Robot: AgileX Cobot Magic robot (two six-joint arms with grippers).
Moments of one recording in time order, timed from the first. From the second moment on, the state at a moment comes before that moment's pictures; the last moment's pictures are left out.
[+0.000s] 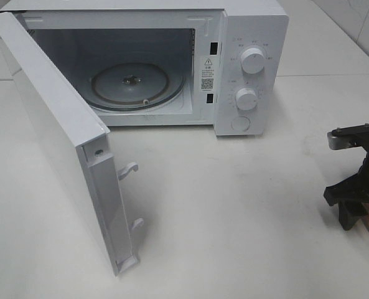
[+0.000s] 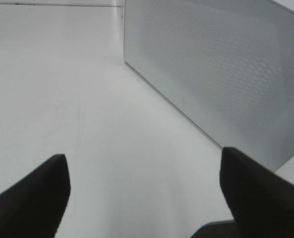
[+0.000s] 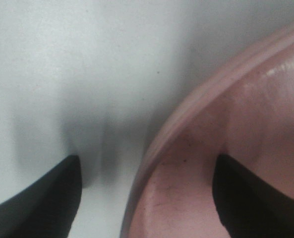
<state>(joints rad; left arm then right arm) -0.03 0.05 -0.52 -0.15 1.07 0.04 0.04 1.79 -0.78 -0.16 0.57 0.08</state>
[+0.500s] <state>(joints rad) -0.03 0.05 -0.52 -0.15 1.07 0.04 0.04 1.79 -0.78 -0.16 0.59 0.10</state>
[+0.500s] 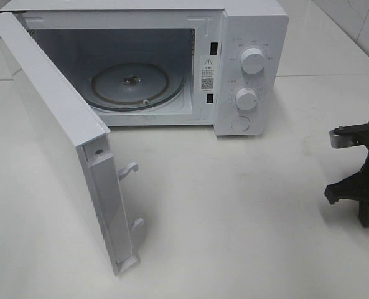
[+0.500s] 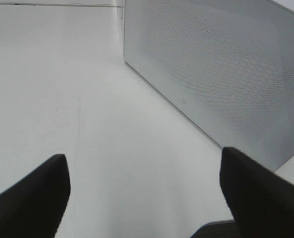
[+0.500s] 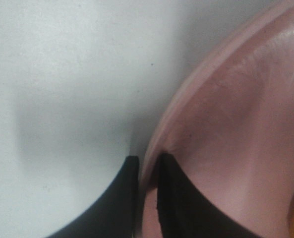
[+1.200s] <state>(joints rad) -0.03 0.05 -0.52 -0.15 1.07 0.04 0.07 1.75 -0.78 -0.27 0.66 0.19</state>
